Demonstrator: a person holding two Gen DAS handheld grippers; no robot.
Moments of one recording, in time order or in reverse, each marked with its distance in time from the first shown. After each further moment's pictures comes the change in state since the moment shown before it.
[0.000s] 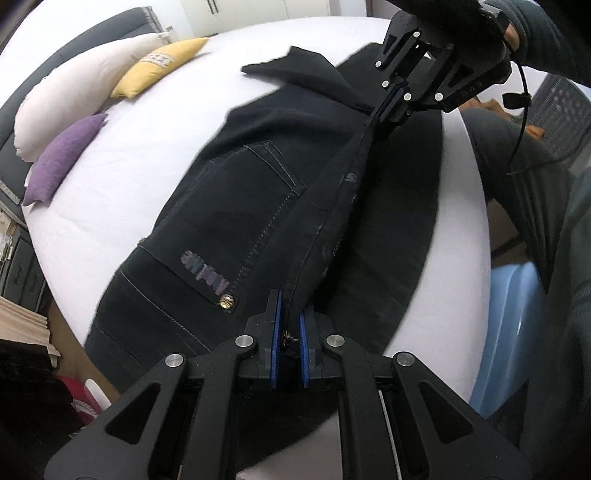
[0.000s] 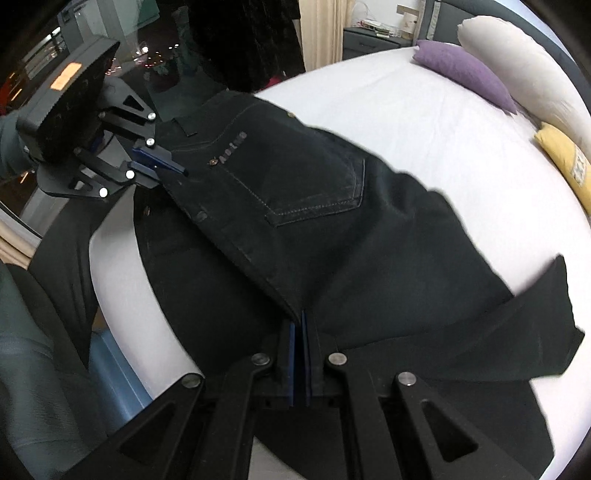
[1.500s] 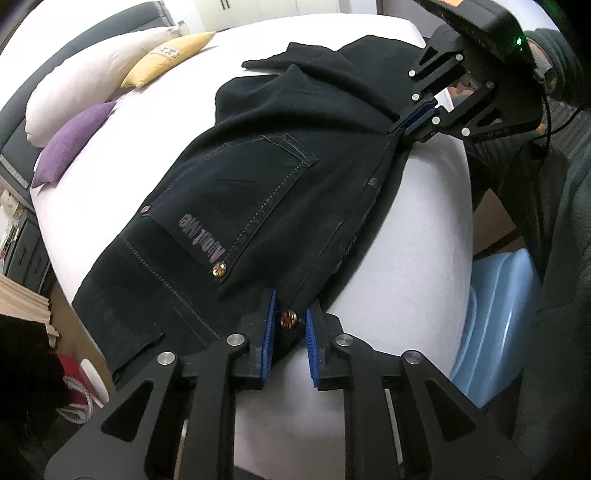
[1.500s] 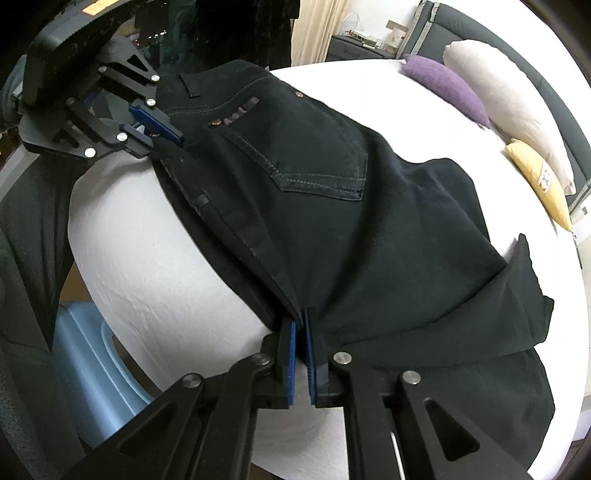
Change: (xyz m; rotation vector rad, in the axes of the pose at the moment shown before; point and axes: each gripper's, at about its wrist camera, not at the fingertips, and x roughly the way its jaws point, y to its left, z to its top) left arm -0.005 -0.012 -0.024 -0.045 0.008 0.031; right arm 0.008 0.058 -0.041 -0.050 -0.032 -0.204
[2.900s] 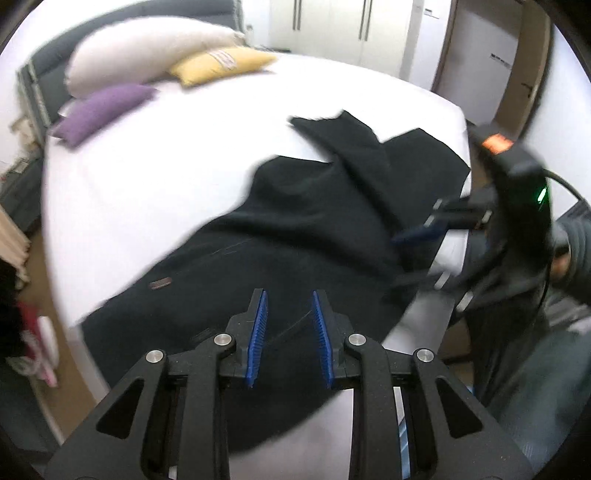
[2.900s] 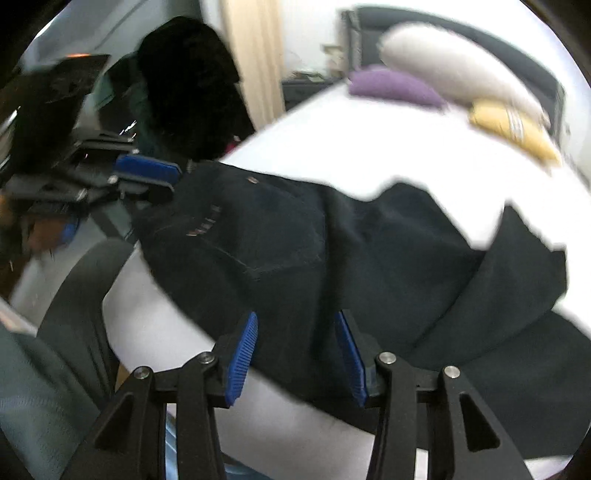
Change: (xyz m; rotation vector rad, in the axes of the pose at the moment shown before) left arm -0.008 0.031 0.101 -0.344 -0.106 -0.089; right arm -0.016 -0.060 -0.008 0.417 -0.125 0.151
